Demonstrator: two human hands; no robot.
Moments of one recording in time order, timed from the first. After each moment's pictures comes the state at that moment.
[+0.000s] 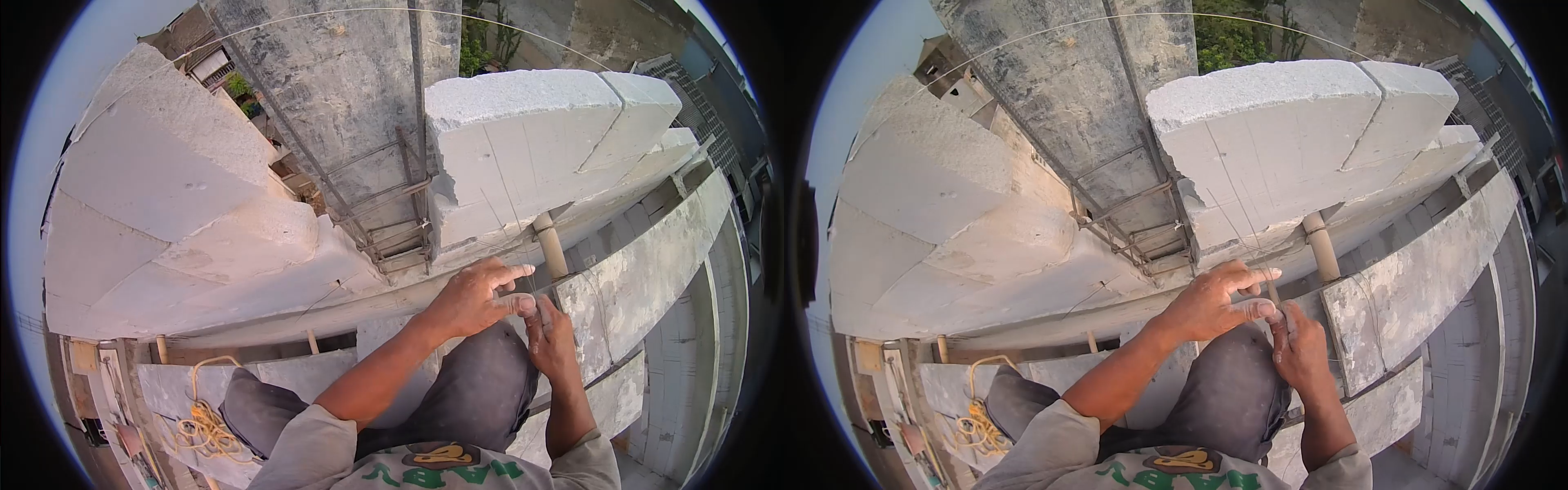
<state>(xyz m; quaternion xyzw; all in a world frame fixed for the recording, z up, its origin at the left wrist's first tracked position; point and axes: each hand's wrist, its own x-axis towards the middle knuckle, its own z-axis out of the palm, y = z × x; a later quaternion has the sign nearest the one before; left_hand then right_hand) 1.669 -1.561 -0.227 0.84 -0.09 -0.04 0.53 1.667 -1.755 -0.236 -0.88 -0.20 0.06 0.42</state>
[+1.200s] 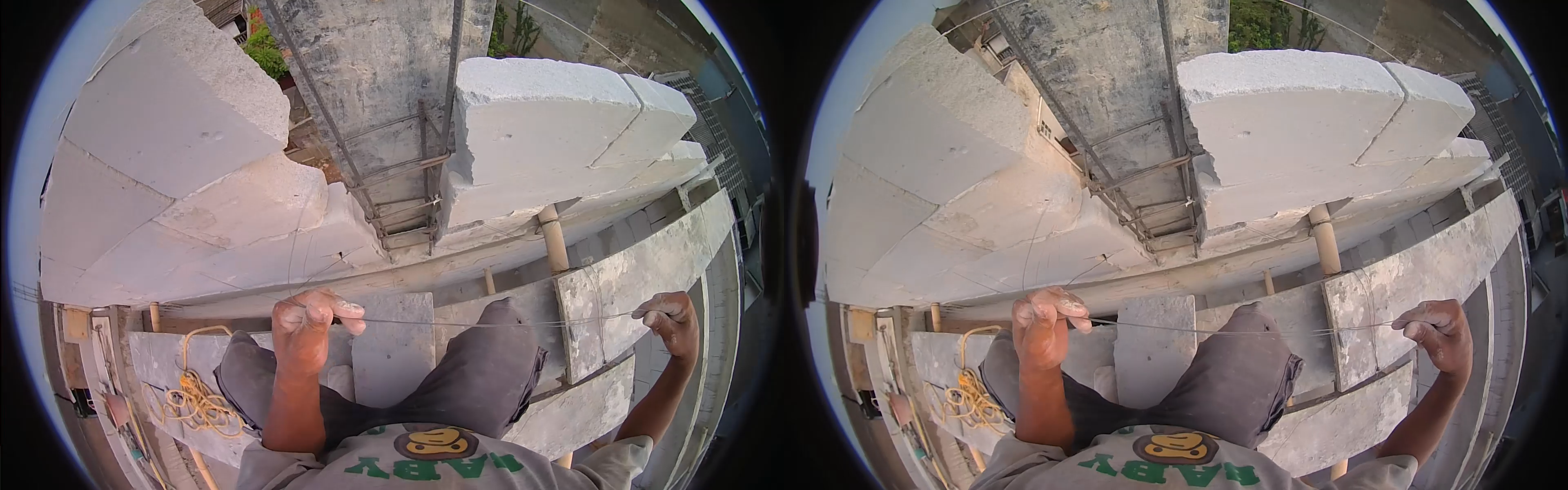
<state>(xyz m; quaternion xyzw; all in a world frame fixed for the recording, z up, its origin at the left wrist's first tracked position) 1.517 -1.458 -0.183 0.66 0.08 0.25 0.70 1.729 -1.898 -0.119 -0.86 -0.24 0.20 0.40</state>
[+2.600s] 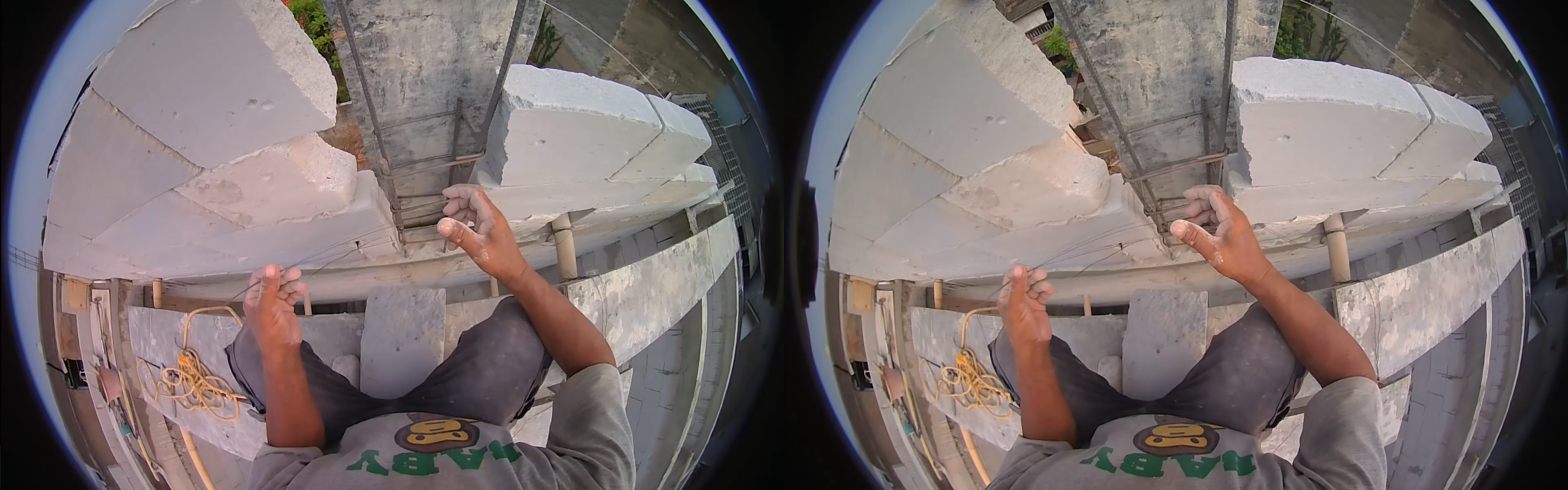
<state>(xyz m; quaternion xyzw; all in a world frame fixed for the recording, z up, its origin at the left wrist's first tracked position) 1.472 -1.405 -0.218 0.48 0.36 0.42 0.67 1.721 -1.595 -0.236 -0.65 -0.36 0.22 0.63</state>
